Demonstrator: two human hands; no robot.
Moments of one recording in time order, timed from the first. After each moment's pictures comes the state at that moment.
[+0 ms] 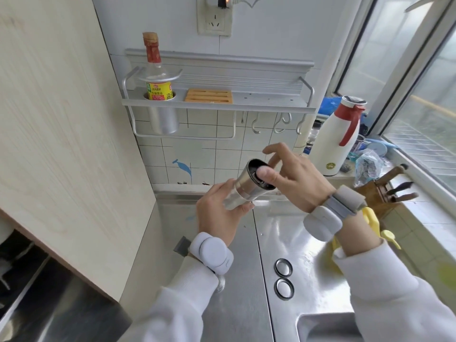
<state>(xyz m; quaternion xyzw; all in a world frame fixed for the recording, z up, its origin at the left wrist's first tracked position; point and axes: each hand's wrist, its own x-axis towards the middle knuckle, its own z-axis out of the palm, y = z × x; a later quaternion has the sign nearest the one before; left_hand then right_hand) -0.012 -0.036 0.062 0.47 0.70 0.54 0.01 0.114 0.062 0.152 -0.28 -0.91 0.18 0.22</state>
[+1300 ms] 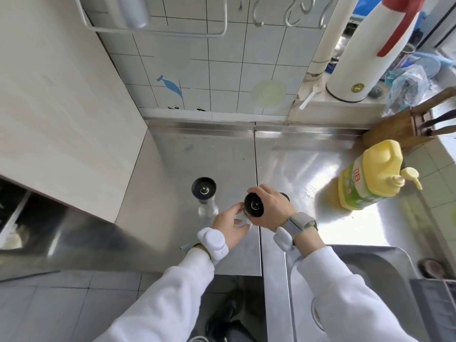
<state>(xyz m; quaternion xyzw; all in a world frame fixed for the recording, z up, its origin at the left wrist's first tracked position) 0.065 -0.060 -0.120 0.38 0.75 0.34 0.42 0.162 0.054 -0.110 -0.34 -0.90 0.26 0.02</state>
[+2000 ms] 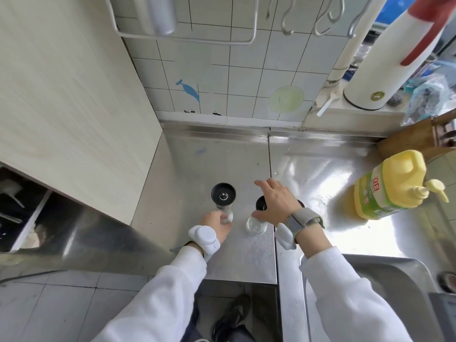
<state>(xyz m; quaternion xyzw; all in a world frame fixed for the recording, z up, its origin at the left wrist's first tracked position) -0.003 -0.079 -0.129 0.30 0.84 0.22 0.40 0.113 0.058 -0.090 -0.33 -0.91 0.21 -0.10</state>
